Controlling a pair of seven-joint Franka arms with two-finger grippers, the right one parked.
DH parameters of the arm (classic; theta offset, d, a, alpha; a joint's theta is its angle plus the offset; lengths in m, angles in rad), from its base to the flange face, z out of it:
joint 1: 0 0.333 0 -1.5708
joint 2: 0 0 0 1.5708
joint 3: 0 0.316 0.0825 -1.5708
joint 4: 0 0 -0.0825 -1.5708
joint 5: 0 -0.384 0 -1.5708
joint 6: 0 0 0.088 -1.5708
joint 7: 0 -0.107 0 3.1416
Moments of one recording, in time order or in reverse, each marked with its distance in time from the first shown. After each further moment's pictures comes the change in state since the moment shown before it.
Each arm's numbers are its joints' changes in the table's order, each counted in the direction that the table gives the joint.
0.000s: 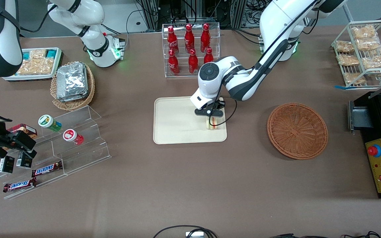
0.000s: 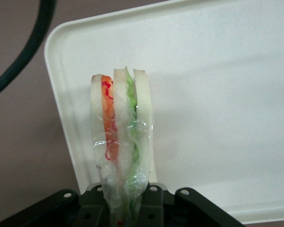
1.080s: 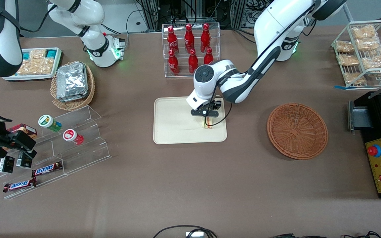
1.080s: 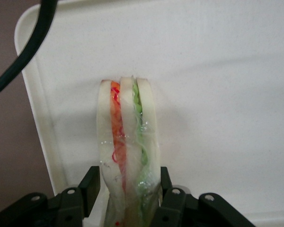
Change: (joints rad) arm -0.024 0.053 0.005 -0.030 -0.038 0.019 0.089
